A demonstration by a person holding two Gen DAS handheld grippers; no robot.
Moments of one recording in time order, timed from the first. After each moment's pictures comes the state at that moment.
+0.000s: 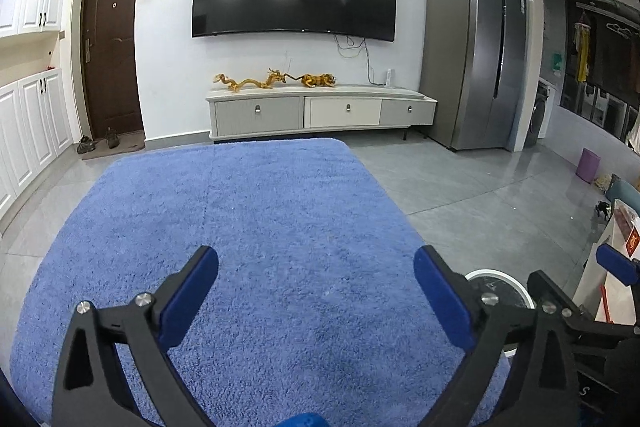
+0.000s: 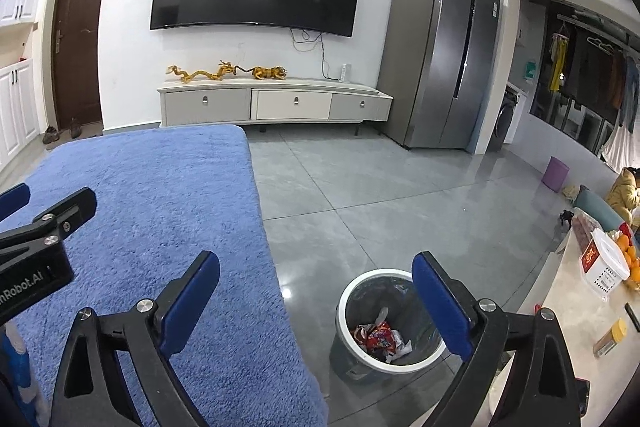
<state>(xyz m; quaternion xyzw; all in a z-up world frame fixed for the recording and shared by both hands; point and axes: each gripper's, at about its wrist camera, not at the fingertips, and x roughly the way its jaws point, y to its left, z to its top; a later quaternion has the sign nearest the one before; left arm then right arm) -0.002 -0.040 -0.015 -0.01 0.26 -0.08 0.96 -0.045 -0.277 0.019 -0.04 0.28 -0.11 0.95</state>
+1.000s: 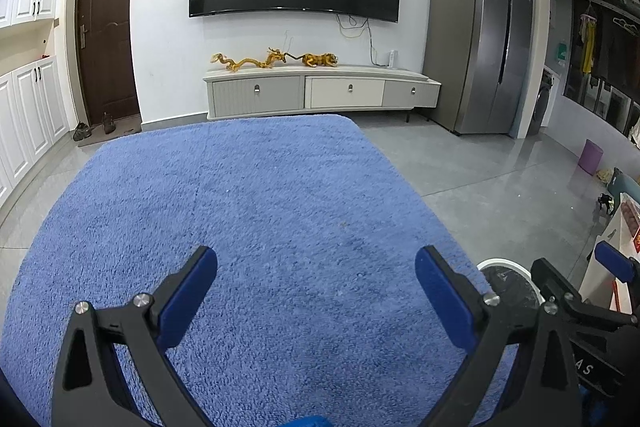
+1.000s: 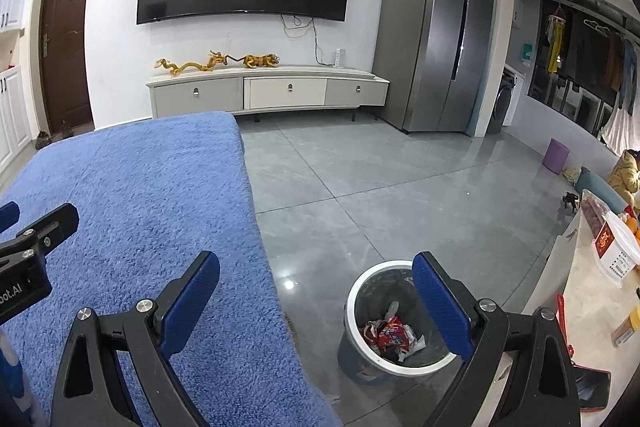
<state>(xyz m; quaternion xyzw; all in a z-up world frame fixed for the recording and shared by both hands) 0.035 -0.036 -0.044 0.00 0.29 -0.08 0.95 -0.012 -0.285 -0.009 -0.02 0.30 -0.12 0.95</state>
